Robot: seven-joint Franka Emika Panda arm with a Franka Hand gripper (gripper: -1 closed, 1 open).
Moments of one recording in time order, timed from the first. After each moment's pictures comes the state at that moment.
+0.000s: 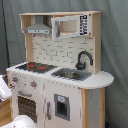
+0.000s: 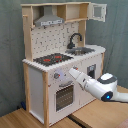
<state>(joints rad) -0.58 -1.48 1.53 -2.25 -0.38 2.65 0.21</state>
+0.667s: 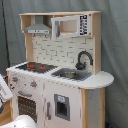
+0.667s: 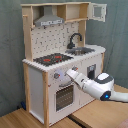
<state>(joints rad) -0.65 -1.48 1.54 -2.24 -0.38 2.81 0.34</state>
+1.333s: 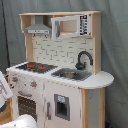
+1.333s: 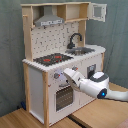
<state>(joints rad) -0.74 -1.48 1.54 -2.18 -0.38 2.92 0.48</state>
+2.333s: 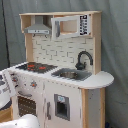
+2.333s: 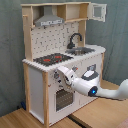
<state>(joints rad) -0.91 -1.48 1.57 -2.05 -0.38 2.98 0.69</state>
